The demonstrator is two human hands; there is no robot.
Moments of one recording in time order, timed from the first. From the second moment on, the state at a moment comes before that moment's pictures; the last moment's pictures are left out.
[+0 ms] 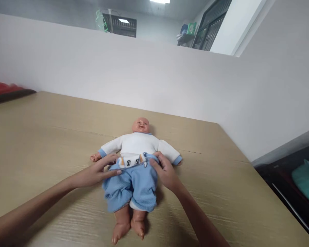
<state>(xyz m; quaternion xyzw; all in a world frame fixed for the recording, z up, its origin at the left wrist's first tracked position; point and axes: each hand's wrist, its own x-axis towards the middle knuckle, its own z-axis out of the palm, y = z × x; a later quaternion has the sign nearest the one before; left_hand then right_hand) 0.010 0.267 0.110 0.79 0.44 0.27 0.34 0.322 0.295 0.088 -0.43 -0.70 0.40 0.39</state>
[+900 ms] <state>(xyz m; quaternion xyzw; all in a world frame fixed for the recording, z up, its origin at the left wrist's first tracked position) 0.012 0.354 0.067 0.74 0.44 0.34 0.38 0.327 0.364 0.049 -0.50 -0.63 0.42 0.42</state>
